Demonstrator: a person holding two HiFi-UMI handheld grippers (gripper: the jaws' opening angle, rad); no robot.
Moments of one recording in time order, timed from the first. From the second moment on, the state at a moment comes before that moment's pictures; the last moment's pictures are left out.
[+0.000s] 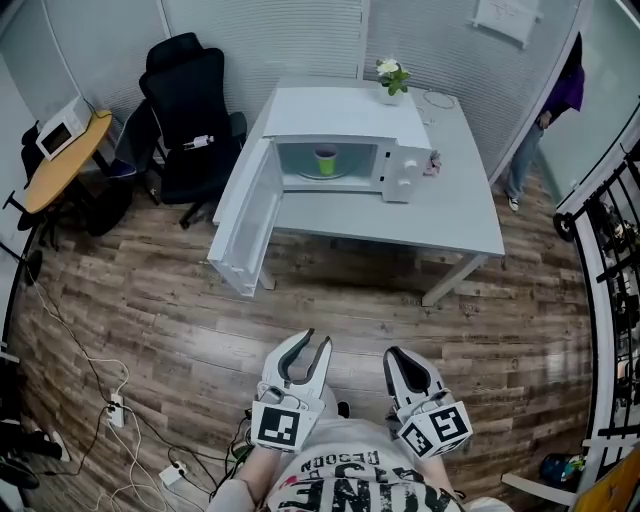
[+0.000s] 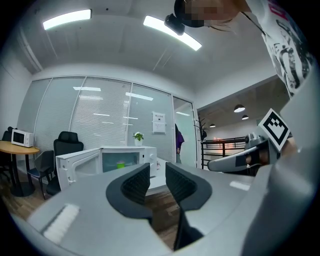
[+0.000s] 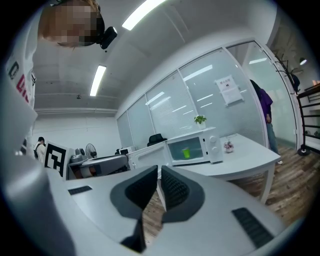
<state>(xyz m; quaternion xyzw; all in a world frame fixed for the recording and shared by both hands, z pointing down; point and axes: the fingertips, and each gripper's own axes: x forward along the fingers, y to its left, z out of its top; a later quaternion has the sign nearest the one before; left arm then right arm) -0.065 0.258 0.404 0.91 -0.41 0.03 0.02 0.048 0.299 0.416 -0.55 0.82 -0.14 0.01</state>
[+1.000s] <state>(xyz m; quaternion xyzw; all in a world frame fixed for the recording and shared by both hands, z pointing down) -0.115 0.118 0.413 0.92 -0.39 0.03 0.05 0.005 0.149 0.410 -0.55 0.82 -0.15 0.02</state>
